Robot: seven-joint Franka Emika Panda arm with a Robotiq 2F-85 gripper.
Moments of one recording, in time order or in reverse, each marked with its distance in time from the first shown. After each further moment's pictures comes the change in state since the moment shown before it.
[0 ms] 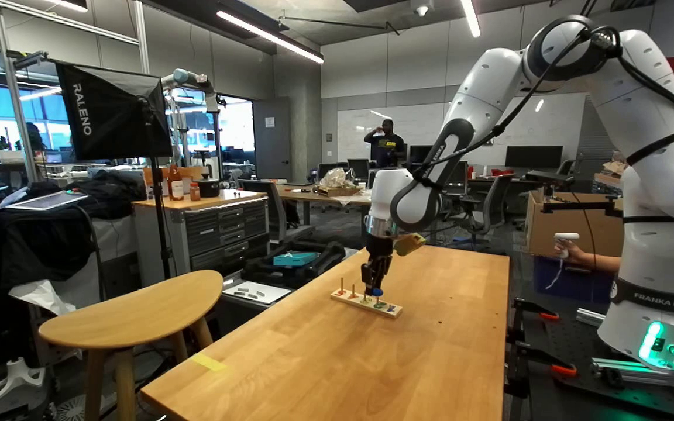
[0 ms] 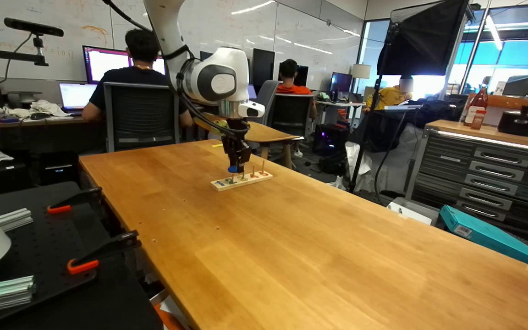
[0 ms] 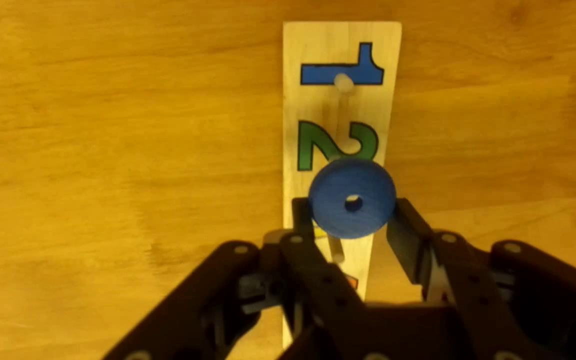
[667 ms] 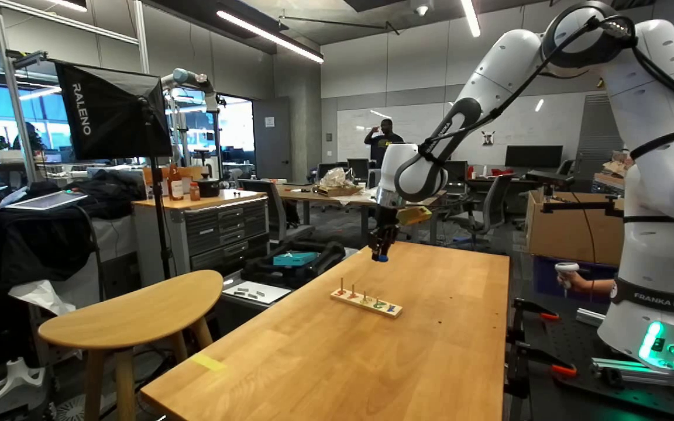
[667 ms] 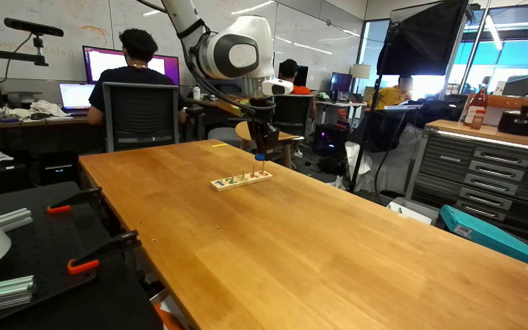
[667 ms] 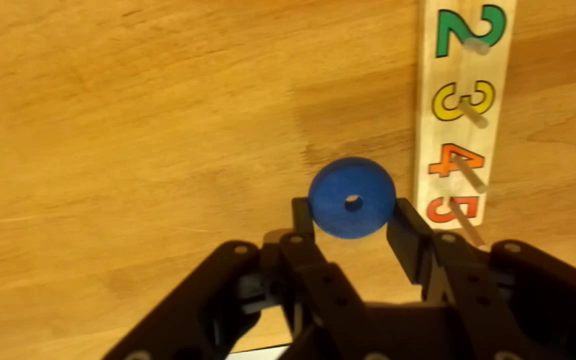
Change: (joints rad) arm -0.059 -0.121 -0.101 -0.004 -0.019 -0.059 0.011
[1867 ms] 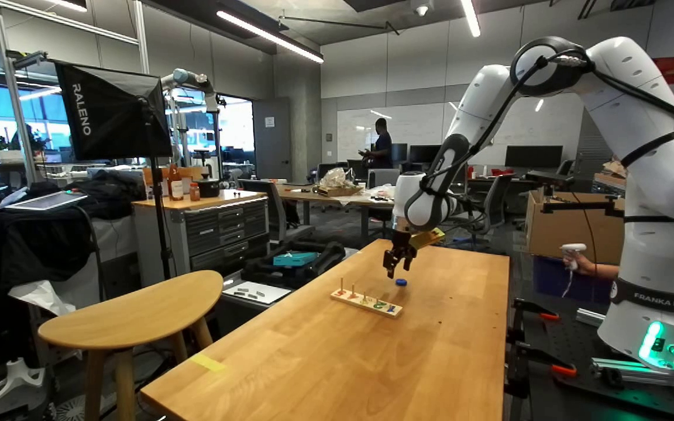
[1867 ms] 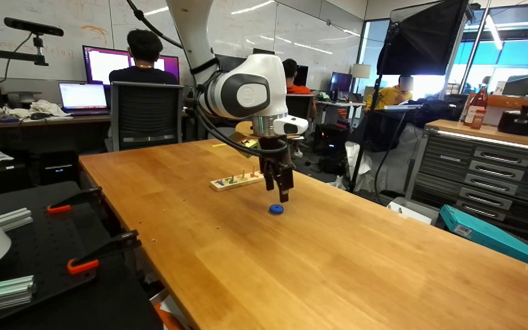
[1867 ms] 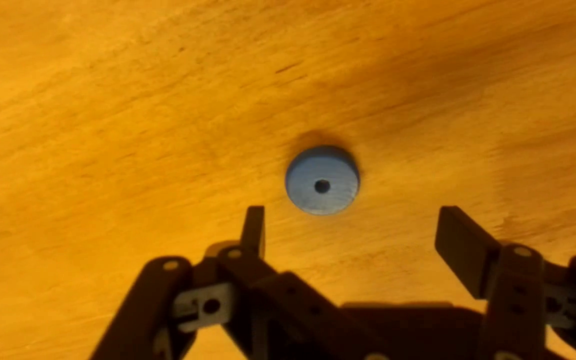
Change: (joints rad) arm -0.032 0.175 -0.098 -0.002 -0.020 0.130 0.016
